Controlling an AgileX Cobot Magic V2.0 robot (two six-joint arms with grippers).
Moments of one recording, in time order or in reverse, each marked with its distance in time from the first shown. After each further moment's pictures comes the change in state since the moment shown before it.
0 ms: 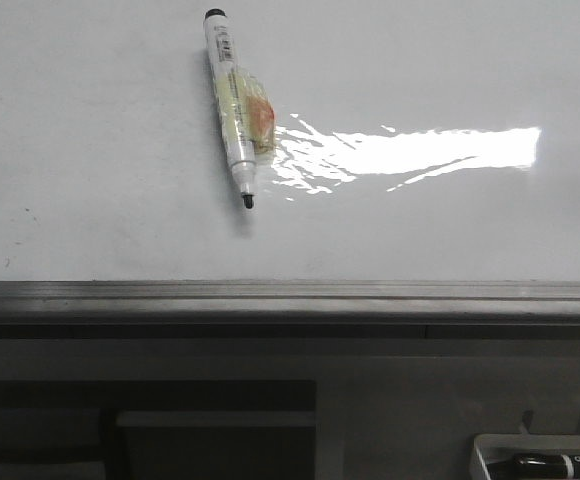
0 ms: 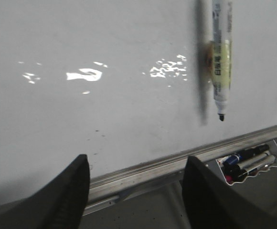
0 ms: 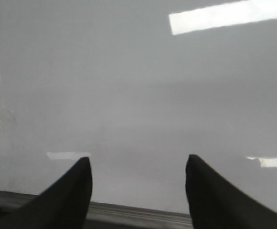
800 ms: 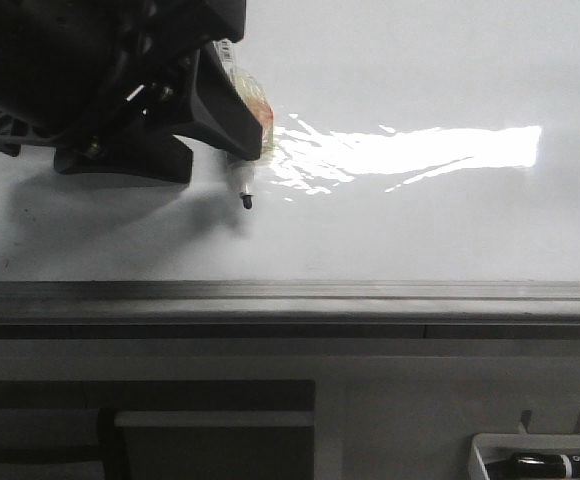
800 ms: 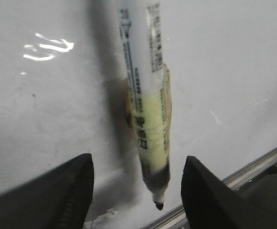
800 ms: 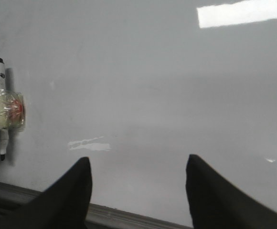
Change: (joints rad) left arm -0.314 0.550 -0.265 -0.159 -0.286 0.009; right arm 0.096 0.113 -0.004 0.000 -0.108 -0.002
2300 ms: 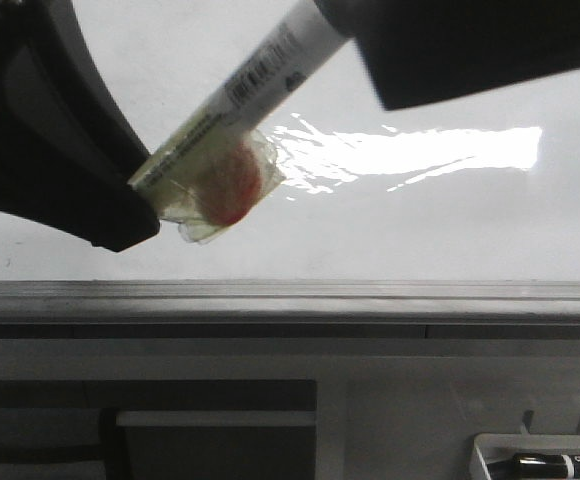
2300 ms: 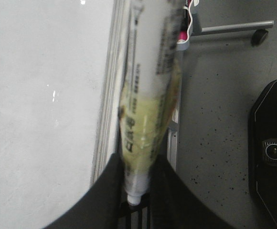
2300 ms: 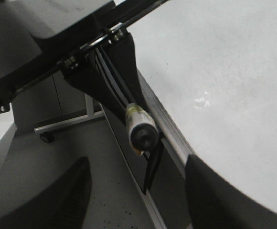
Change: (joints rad) left arm -0.238 -0.220 -0.054 0.832 0.509 0.301; right arm 0.703 0.451 -0.263 -0.049 0.006 -0.282
